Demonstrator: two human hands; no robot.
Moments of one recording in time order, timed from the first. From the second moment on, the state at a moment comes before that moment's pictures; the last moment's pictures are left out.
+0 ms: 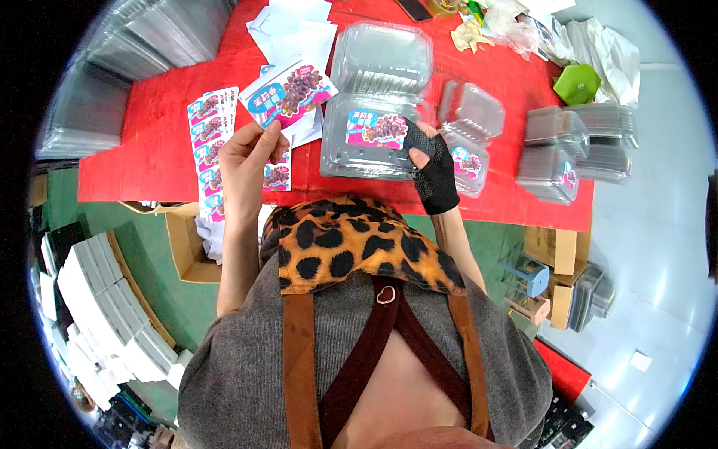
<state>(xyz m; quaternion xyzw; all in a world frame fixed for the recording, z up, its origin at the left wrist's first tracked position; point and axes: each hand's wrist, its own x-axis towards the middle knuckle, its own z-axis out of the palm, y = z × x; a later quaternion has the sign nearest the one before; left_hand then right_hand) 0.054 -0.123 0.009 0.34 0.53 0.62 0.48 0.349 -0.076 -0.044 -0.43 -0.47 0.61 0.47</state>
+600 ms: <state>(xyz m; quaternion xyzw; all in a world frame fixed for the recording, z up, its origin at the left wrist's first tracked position) 0.054 -0.117 0.007 0.38 0.52 0.58 0.50 0.597 -0.082 -0.139 -0.63 -0.13 0.54 0.54</state>
